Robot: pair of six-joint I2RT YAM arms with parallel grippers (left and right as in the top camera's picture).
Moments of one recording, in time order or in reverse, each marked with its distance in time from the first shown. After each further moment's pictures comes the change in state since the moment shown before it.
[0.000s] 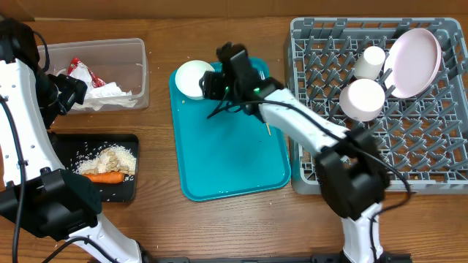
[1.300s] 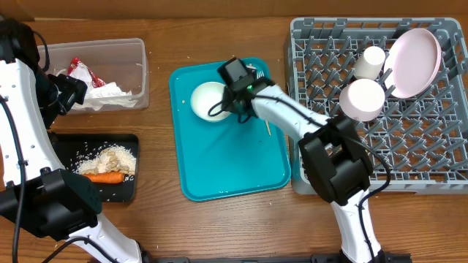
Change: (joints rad) left arm 0.000 0.000 0.000 0.000 0.000 0.000; right arm -0.037 0.136 0.107 -0.379 0.258 0.095
